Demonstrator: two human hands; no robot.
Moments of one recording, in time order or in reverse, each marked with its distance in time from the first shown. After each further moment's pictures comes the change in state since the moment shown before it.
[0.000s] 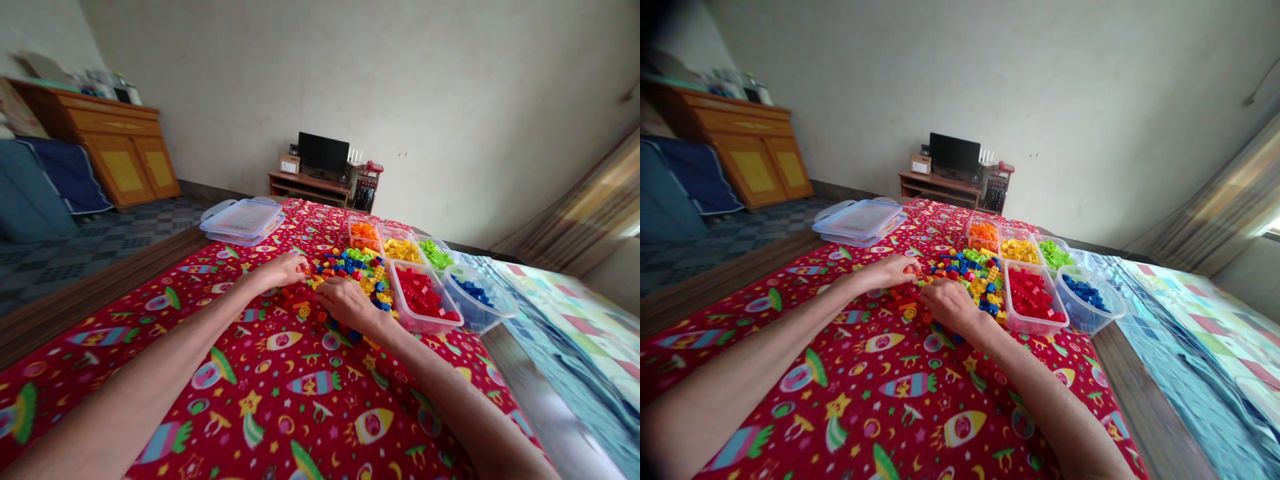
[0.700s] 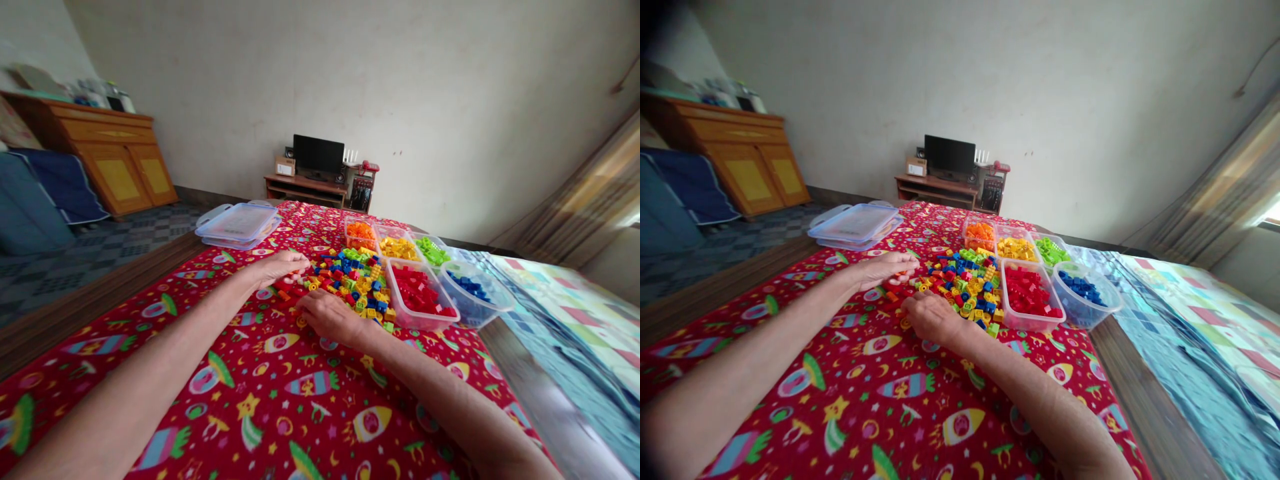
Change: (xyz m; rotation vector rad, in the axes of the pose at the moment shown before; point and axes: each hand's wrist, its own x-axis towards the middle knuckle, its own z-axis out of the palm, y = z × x) left_hand -0.014 0.014 -0.010 -1.056 -0.156 -0.135; right_hand 0.002 -0.018 0.019 0.144 0.010 -0.115
